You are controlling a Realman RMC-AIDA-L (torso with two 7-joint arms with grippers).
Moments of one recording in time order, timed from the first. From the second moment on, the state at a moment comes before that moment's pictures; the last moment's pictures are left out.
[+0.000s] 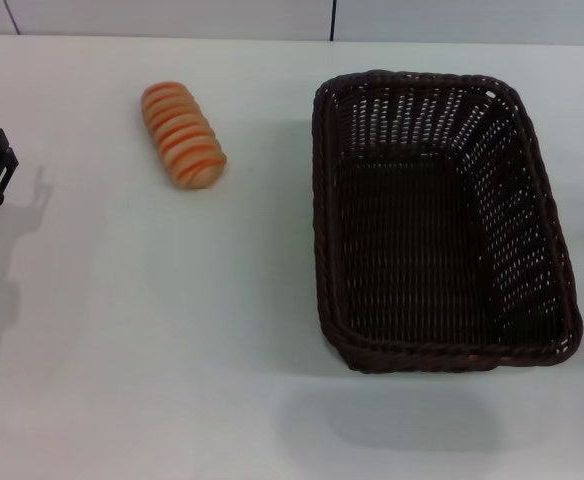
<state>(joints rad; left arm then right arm) -0.26 -2.08 -1.20 -0.29 2.52 1.05 -0.02 -0.03 1.89 -2.16 -0.96 -2.15 0.87 2.96</state>
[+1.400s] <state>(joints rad) -0.25 -2.08 -1.17 -0.28 2.53 1.05 -0.02 -0.01 2.07 -1.70 -1.53 -2.29 -0.64 2.65</state>
